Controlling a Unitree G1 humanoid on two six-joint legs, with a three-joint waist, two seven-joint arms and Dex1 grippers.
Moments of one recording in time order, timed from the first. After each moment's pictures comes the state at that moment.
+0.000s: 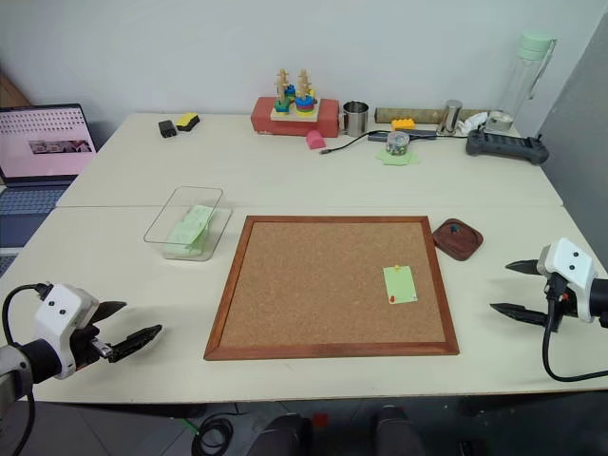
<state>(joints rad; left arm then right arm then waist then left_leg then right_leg) 0.24 0.85 0.48 -0.06 -0.33 0.36 -0.88 -0.12 -1.06 -0.25 0.17 0.30 0.14 1.27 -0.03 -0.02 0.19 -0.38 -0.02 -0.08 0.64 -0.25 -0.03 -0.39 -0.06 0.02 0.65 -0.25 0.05</state>
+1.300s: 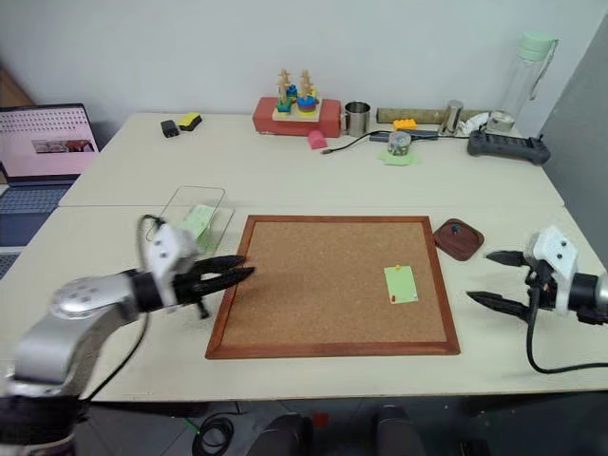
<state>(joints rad) -0.25 0.69 -0.02 -0.26 -0.38 0.45 -0.92 -0.17 -0.97 -0.27 -0.07 0.46 0.37 1.17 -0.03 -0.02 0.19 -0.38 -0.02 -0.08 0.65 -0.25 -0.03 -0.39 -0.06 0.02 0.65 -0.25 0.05</state>
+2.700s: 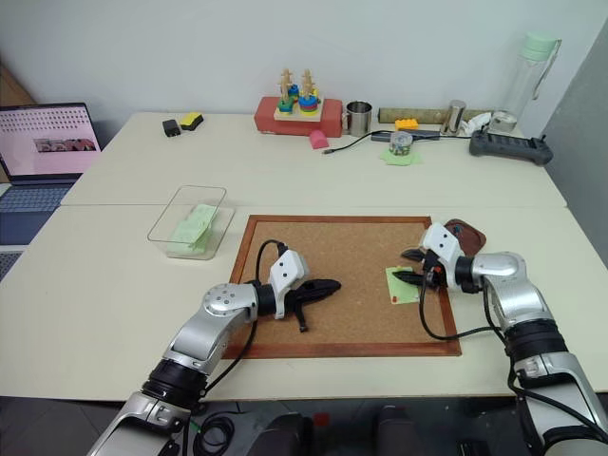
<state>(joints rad) -0.40 0.36 -0.26 0.17 -0.15 0.17 -0.89 -0.58 -0.60 0.14 0.46 0.14 0.09 1.09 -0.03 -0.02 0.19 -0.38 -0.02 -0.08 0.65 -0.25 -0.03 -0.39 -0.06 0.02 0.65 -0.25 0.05</state>
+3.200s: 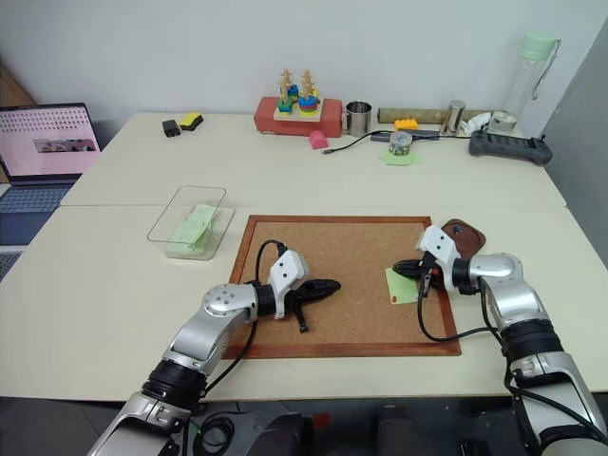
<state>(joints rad) -0.40 0.36 -0.26 0.17 -0.15 0.17 -0.88 -0.58 -0.59 0.14 0.45 0.15 0.13 1.12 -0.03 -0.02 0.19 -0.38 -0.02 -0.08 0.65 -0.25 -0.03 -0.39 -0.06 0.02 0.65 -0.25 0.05</state>
